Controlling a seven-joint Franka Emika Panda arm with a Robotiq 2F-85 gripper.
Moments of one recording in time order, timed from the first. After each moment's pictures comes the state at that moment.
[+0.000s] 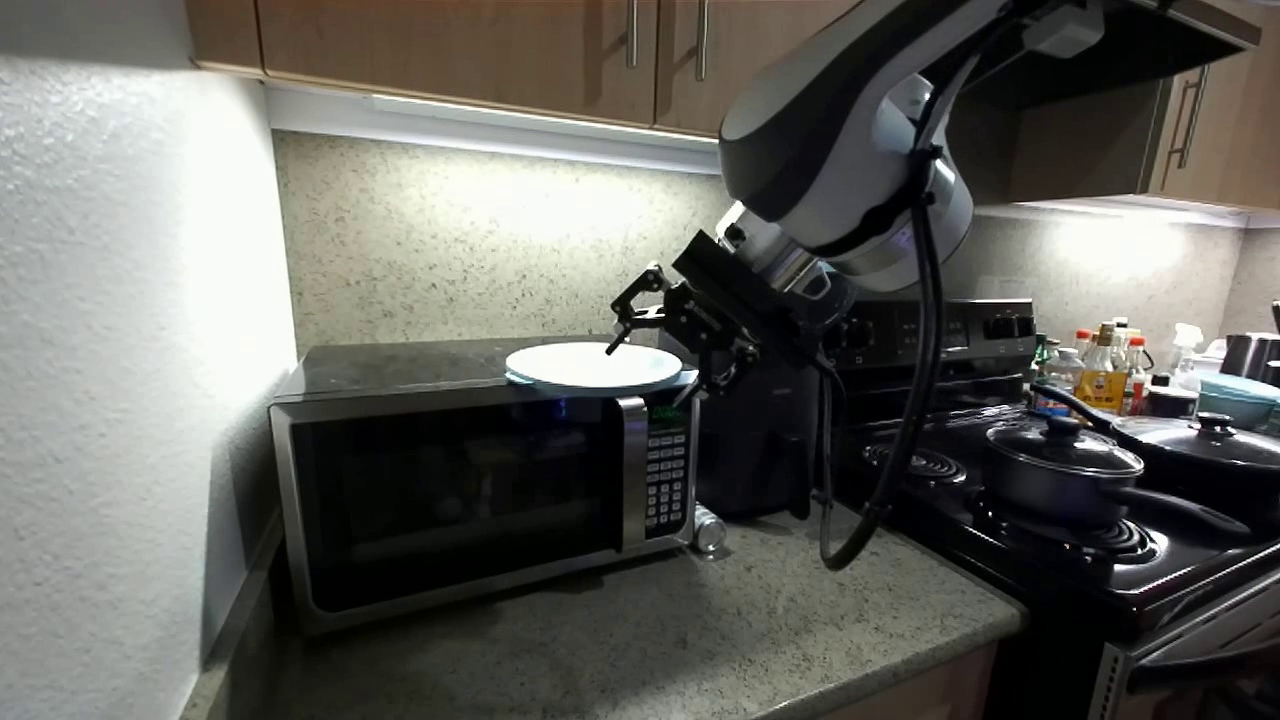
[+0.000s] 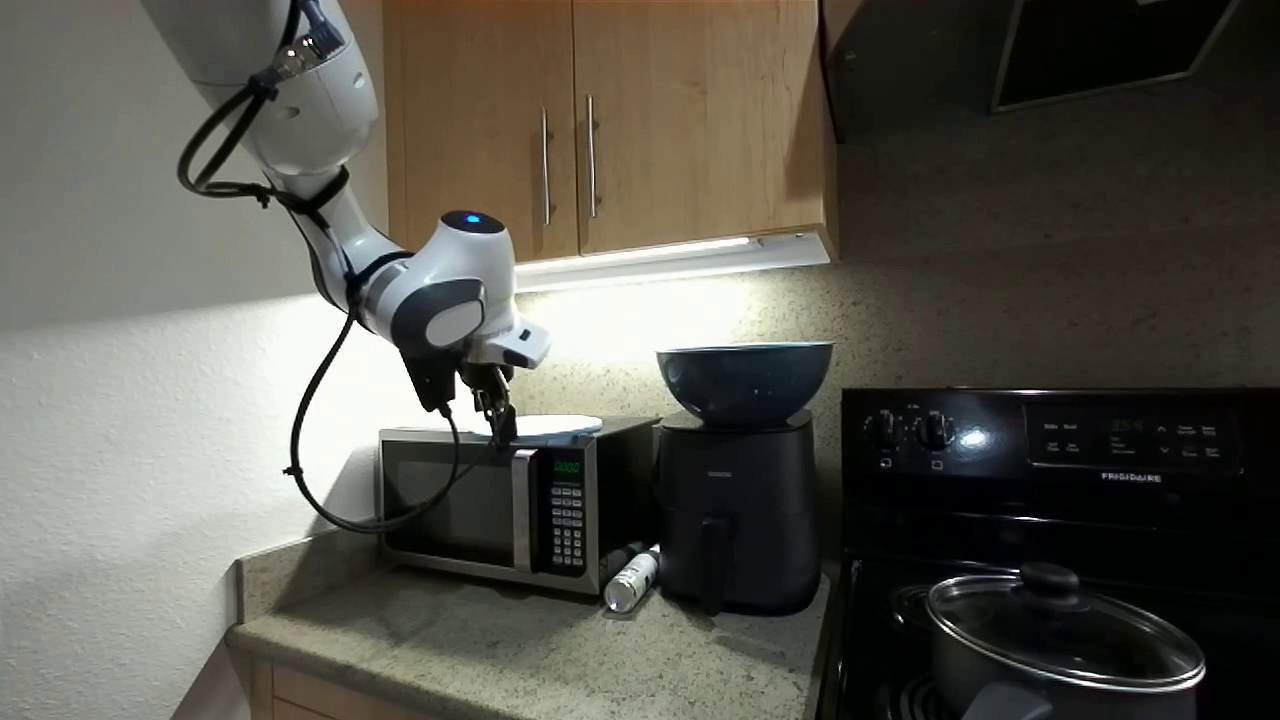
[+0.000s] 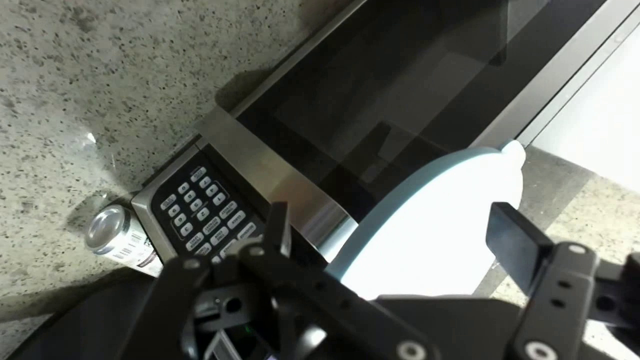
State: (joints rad) arm 0.18 0.09 0.18 -2.12 0.62 2.87 0.39
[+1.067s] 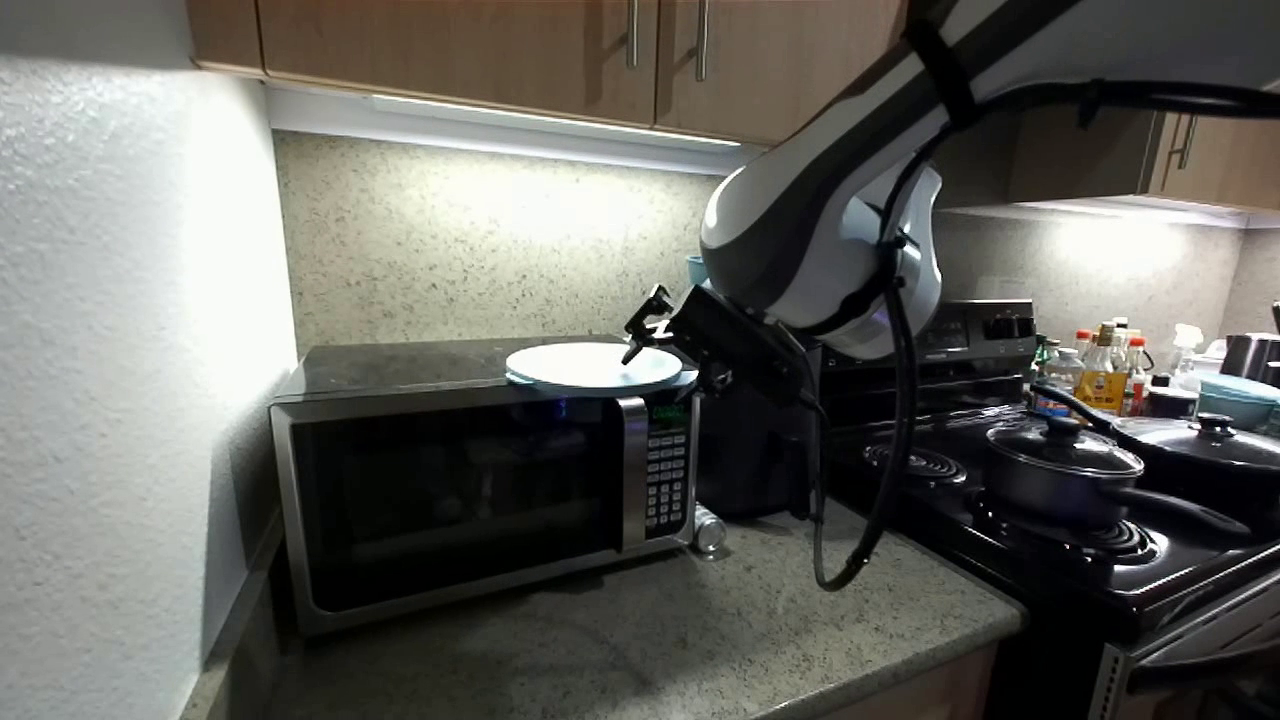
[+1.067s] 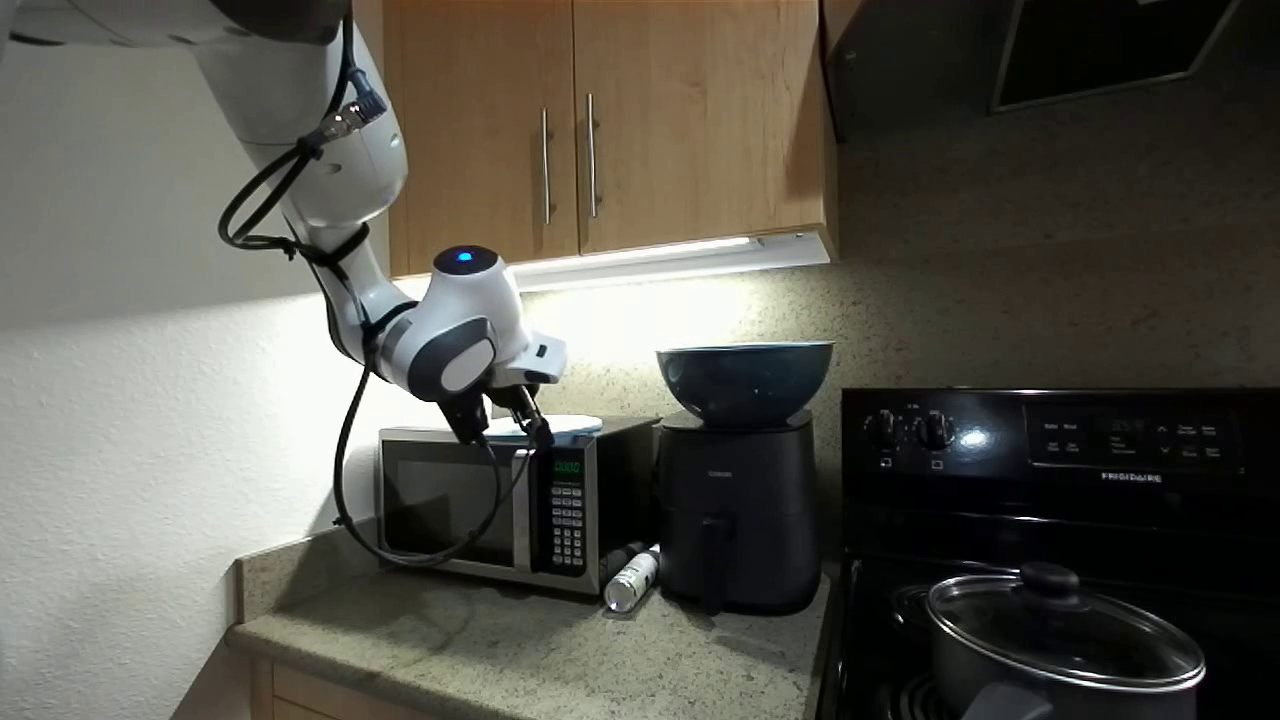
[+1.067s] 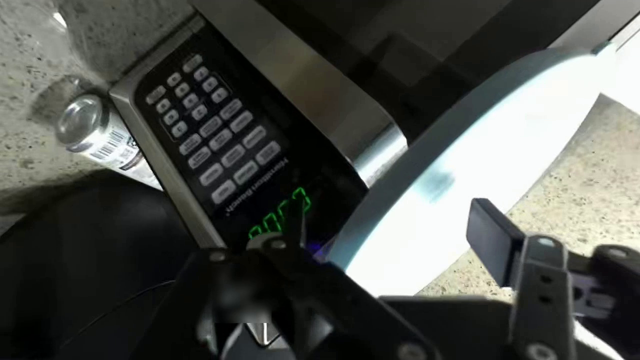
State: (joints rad) arm 0.18 0.21 0.18 -2.11 0.54 3.18 0.35
